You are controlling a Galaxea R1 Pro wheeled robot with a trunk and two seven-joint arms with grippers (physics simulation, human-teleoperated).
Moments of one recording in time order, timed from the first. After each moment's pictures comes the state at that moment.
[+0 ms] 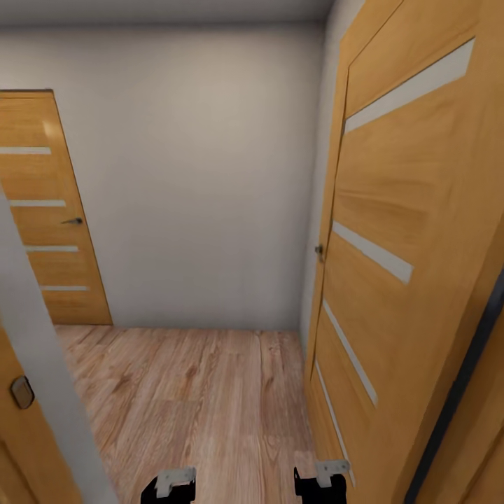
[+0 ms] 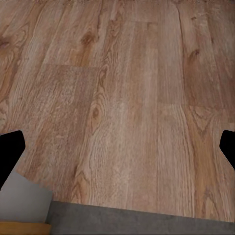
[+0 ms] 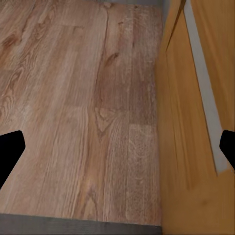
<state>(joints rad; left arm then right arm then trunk) -0.29 -0.06 -0.19 -0.35 0.16 -0.33 0.19 -0.38 0.11 0.10 -0.19 0.04 -0.39 -0.14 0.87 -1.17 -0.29</state>
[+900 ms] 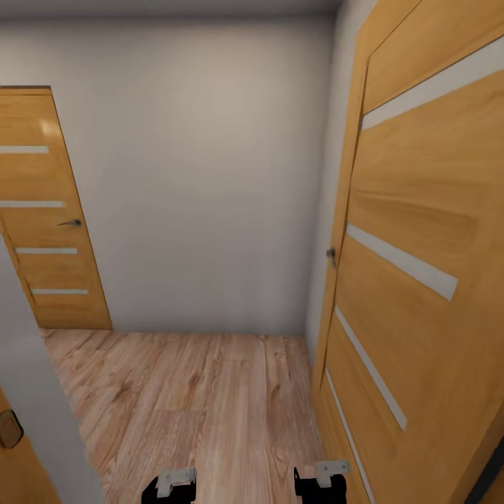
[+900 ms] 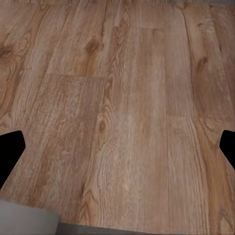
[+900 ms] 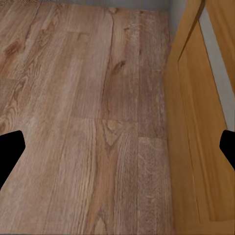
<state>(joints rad) -0.29 -0.07 -0.19 -0.35 0.15 -0.33 0.19 -0.38 0.11 0.10 -0.19 0.04 -0.39 -0.14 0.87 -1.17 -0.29</state>
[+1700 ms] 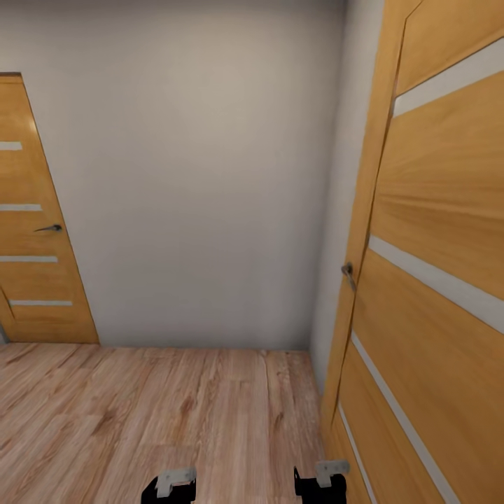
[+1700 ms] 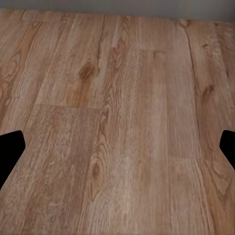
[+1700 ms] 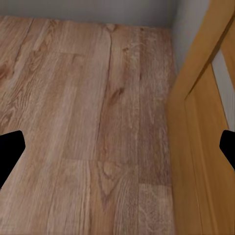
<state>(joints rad) -0.29 -0.07 -0.19 -0.35 0.16 -0.33 0.19 -0.38 0.11 0.10 -0.19 0.04 -0.39 -0.14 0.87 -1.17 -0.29</state>
